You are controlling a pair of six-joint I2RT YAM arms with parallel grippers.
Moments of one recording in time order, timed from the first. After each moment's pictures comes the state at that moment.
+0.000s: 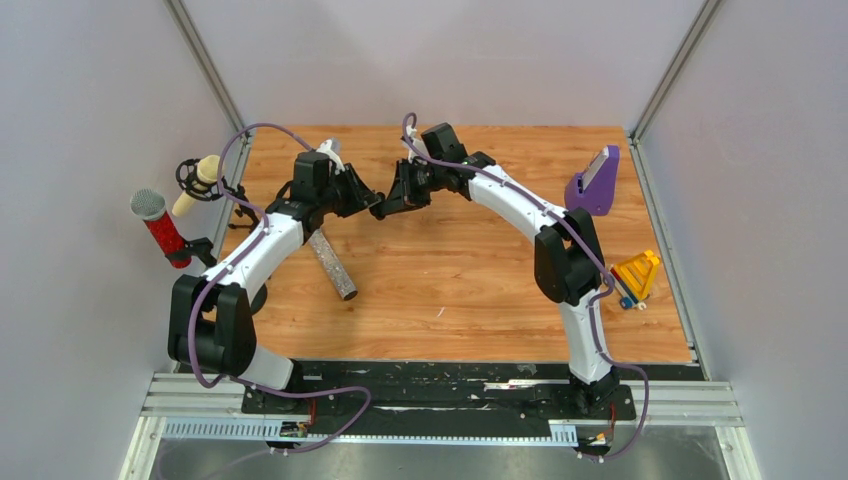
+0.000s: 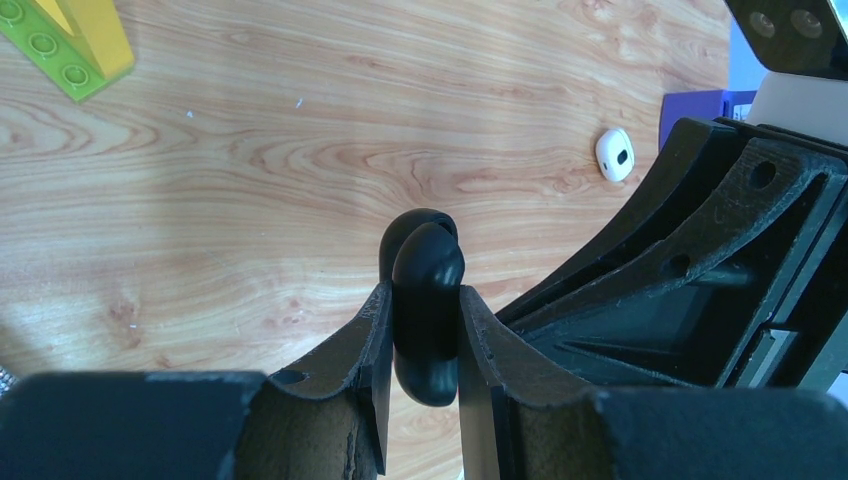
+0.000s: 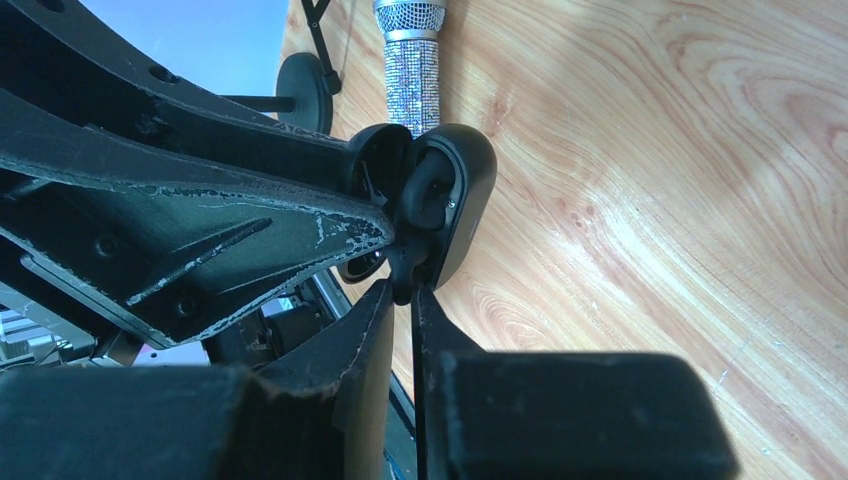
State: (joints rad) left arm -0.25 1.47 1.06 -0.17 0.27 -0.62; right arm 0.61 2.16 1.91 -0.47 -0.64 0.60
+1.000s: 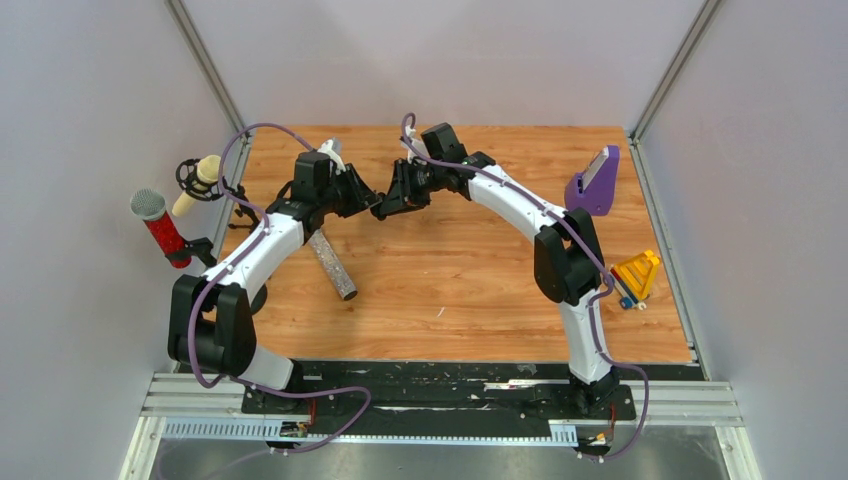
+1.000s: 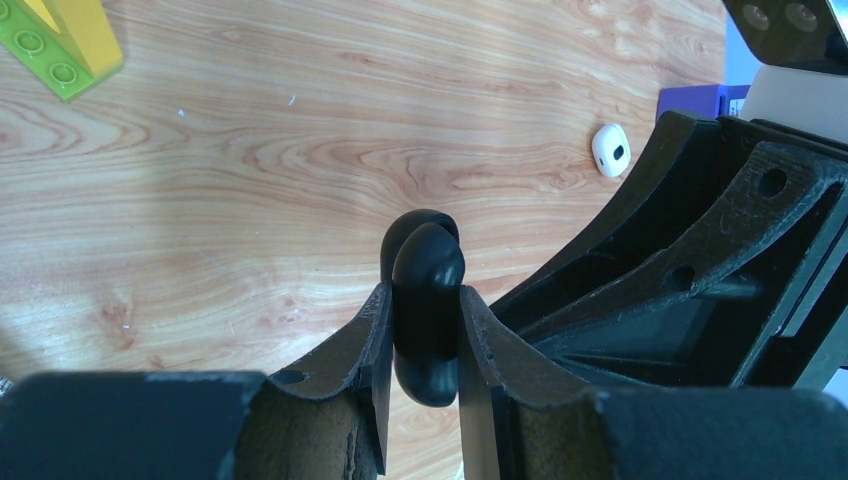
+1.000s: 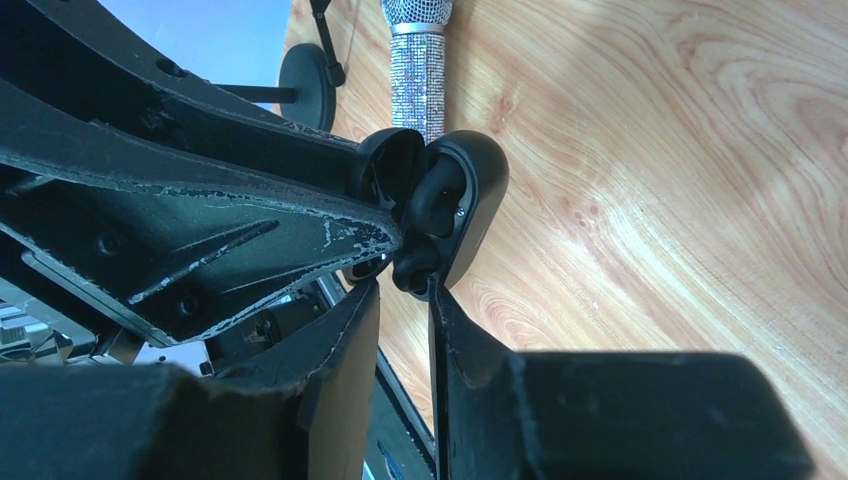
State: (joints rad) left arm -0.25 1.47 1.06 -0.17 0.27 -0.62; right arm 0.62 2.16 1.91 -0.47 -0.66 0.58
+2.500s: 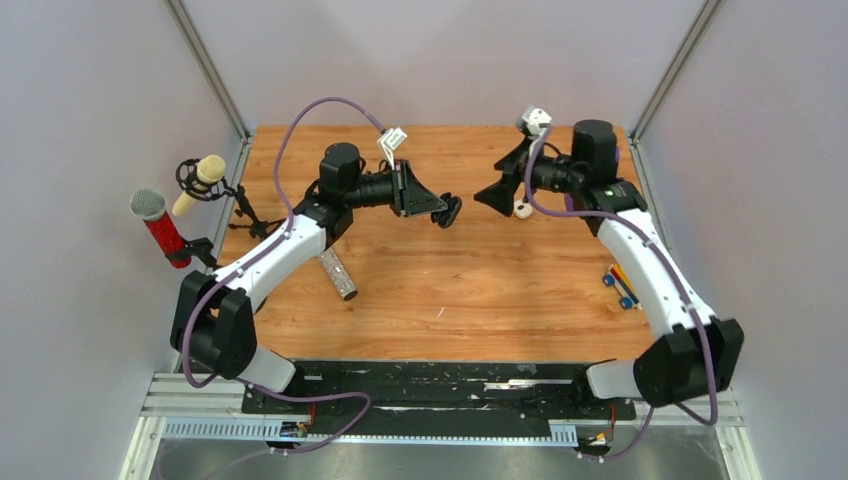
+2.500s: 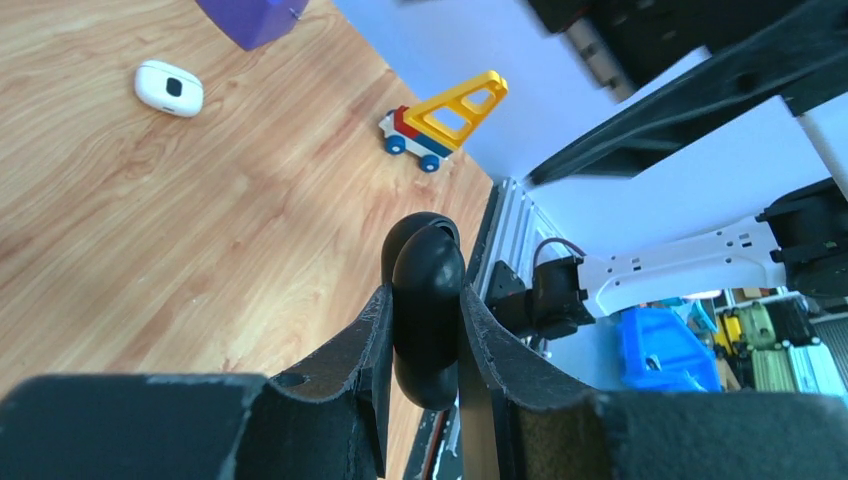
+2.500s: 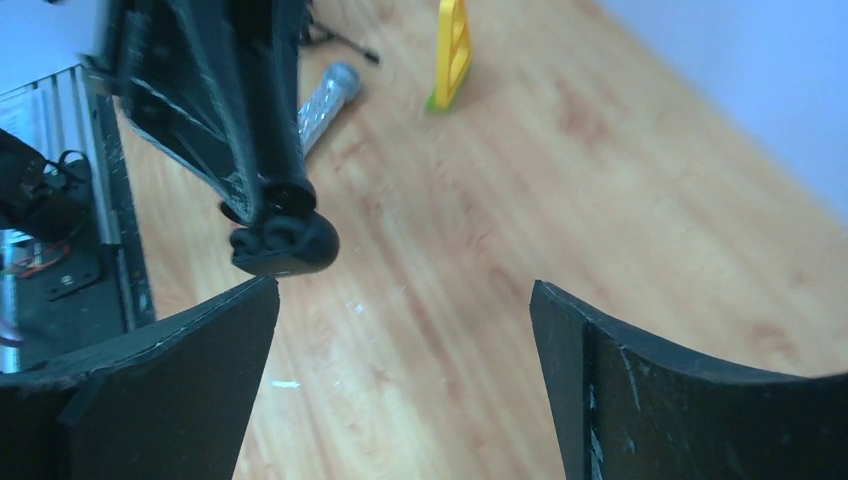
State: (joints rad) left arm -0.46 1.47 1.11 0.21 0.85 -0.64; right arm 0.24 1.42 1.31 -0.33 -0.85 -0.16
